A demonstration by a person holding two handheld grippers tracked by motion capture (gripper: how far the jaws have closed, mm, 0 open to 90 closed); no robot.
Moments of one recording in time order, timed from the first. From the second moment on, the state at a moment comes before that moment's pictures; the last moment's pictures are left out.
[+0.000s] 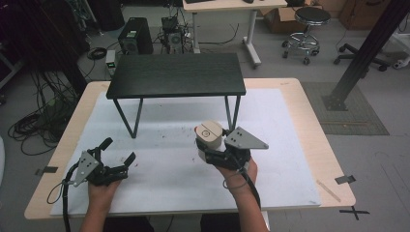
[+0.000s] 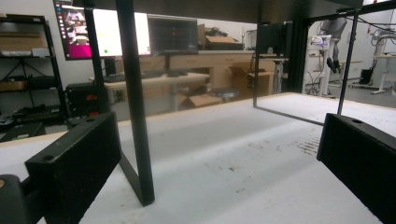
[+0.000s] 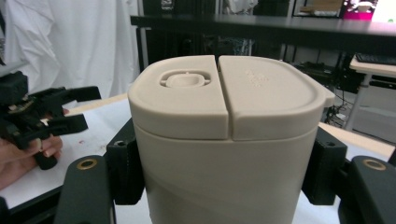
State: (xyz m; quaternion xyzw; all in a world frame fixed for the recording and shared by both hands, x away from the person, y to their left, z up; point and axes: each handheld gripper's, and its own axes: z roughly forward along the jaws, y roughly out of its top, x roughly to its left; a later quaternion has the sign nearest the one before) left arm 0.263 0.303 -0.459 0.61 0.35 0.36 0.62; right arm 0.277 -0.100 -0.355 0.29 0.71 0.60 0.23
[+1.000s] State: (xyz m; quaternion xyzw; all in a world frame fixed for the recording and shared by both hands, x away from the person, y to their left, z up) left arm 0.263 0.304 -0.459 0.61 0.35 0.36 0.62; right arm 0.306 -0.102 -0.289 0.24 0.72 0.62 0.19
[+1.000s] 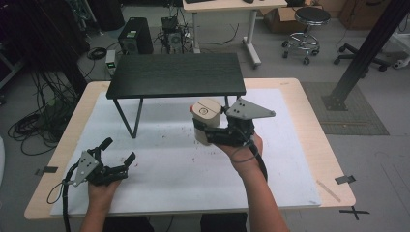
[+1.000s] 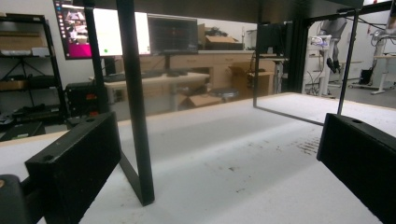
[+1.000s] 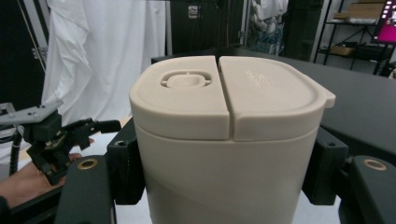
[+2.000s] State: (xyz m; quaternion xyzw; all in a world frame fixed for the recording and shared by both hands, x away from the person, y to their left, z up) left arm 0.263 0.304 -0.459 0.61 0.35 0.35 0.62; right arm 0.344 -0.100 -0.233 0.23 0.73 0.62 0.18
